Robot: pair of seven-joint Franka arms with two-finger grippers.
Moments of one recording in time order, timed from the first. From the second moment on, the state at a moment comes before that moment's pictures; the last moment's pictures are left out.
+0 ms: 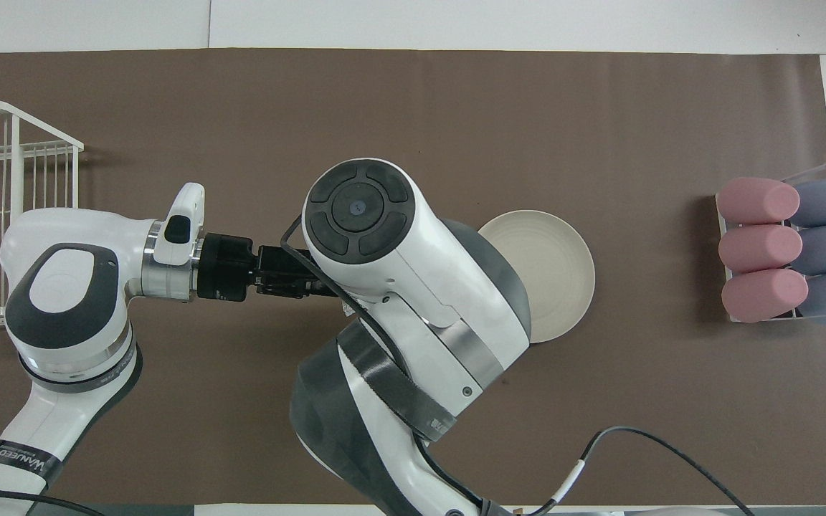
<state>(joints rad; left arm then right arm) -0.18 0.00 -0.09 -2.16 -1.38 1.78 0.42 0.65 0.35 0.05 -1.38 0.00 1.67 2.48</state>
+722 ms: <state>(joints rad) -0.19 0.00 -0.09 -2.16 -1.39 1.77 0.41 0.65 0.35 0.05 -1.38 0.00 1.67 2.48</state>
